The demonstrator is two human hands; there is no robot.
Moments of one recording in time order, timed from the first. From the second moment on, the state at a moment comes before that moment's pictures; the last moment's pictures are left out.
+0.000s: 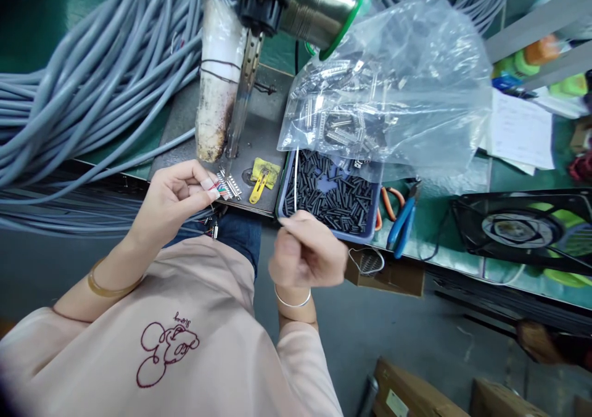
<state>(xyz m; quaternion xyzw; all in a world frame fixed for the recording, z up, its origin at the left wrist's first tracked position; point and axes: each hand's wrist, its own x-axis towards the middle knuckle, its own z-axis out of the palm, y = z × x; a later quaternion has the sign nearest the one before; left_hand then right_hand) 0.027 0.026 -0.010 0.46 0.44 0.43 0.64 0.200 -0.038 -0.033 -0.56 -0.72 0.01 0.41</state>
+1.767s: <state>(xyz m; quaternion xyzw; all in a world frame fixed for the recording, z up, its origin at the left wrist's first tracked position) 0.006 0.016 0.003 0.34 0.30 0.25 0.86 0.202 -0.069 -0.026 -0.47 -0.72 0.06 0.50</state>
